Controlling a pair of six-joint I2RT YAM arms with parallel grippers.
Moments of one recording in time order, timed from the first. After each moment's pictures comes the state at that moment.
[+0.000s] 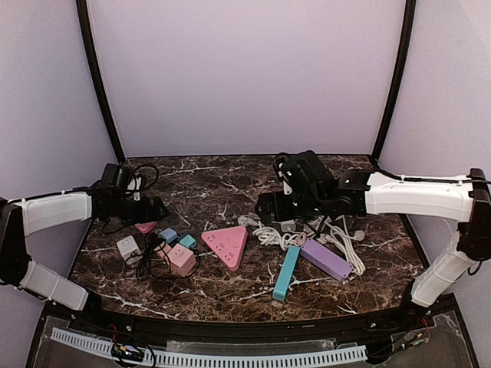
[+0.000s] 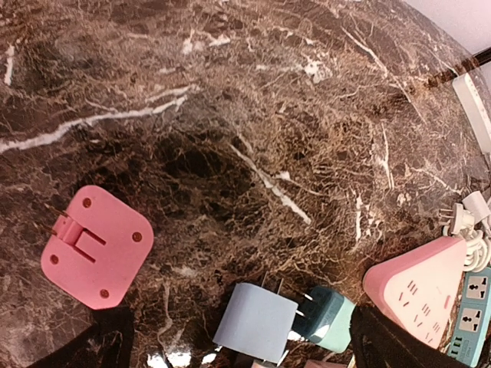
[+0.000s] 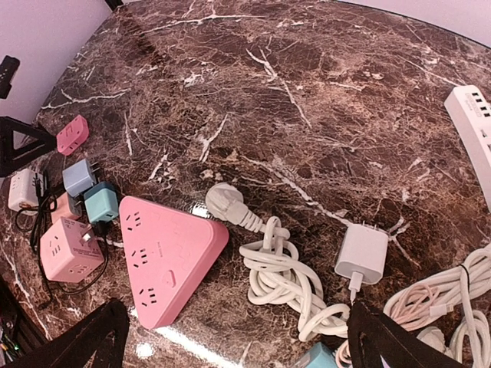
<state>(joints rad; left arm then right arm) -0.23 1.36 0.76 -0.33 0.20 -0.34 0.99 1.55 1.19 -0.41 0.25 0.56</state>
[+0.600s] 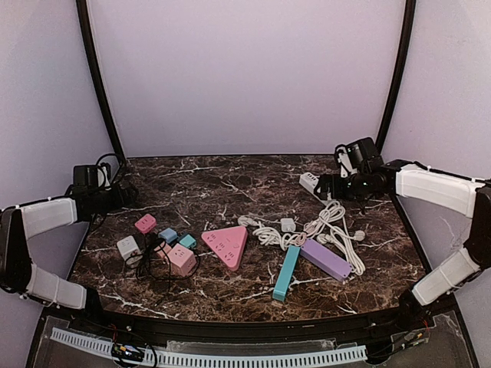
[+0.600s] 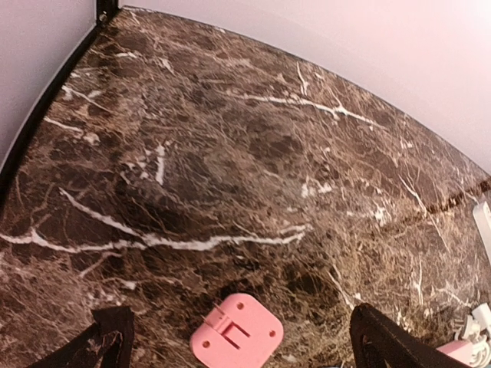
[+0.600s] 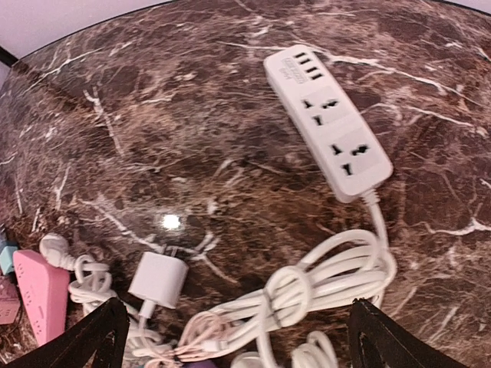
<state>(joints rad) 0.04 1.28 0.67 -0.05 0.18 -0.33 0.50 1.44 1.03 -0.42 0.02 0.39</state>
